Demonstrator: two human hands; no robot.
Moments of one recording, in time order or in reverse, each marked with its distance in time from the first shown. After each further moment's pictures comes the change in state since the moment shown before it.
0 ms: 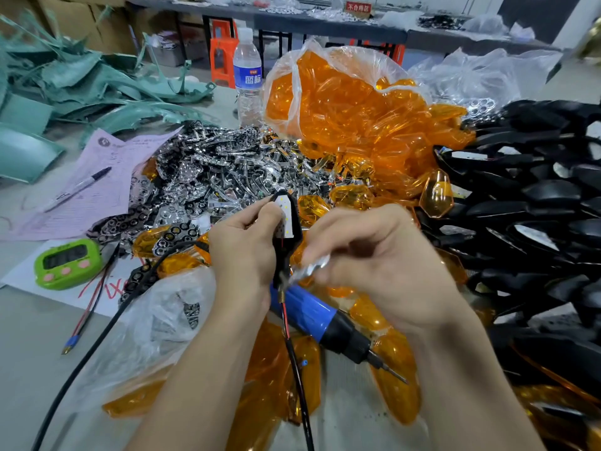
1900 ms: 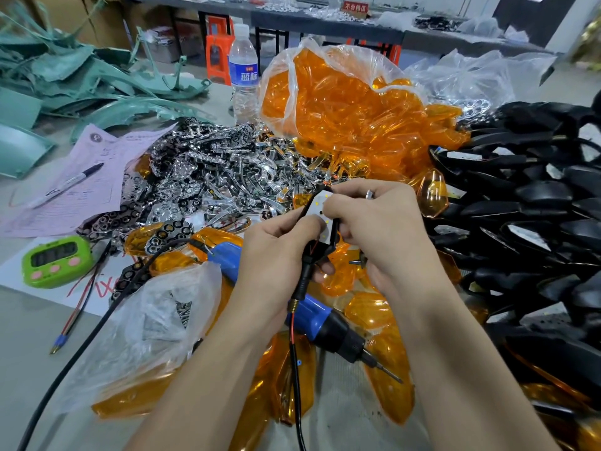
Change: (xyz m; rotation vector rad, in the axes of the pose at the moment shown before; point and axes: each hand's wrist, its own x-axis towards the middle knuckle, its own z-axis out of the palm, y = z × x) left_hand -0.037 0.025 0.010 -0.031 -0.457 -0.133; right_hand 0.035 0.012 -0.005 -0.231 0.662 0.449
